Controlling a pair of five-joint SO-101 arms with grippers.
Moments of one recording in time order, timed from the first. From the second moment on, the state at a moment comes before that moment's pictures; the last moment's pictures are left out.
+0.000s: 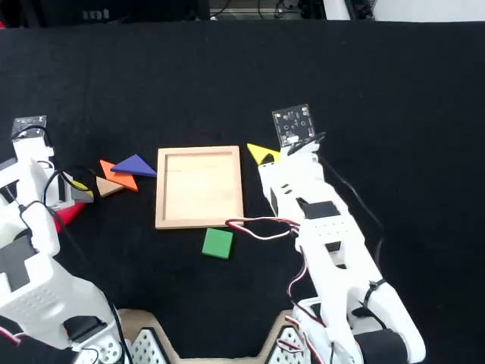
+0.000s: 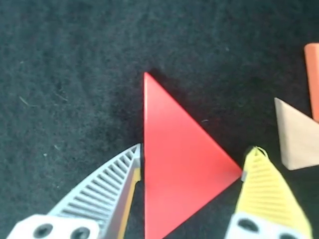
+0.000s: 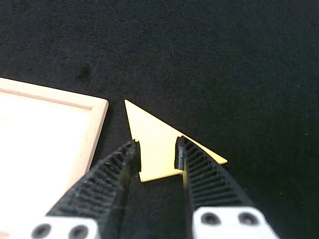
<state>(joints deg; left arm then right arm) -37.7 12.1 26.2 48.9 -24.2 -9.5 -30.2 65.8 13.9 6.4</state>
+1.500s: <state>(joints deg) 2.2 -14.3 22.5 74.9 9.7 -9.2 -30.2 65.8 13.9 6.4</state>
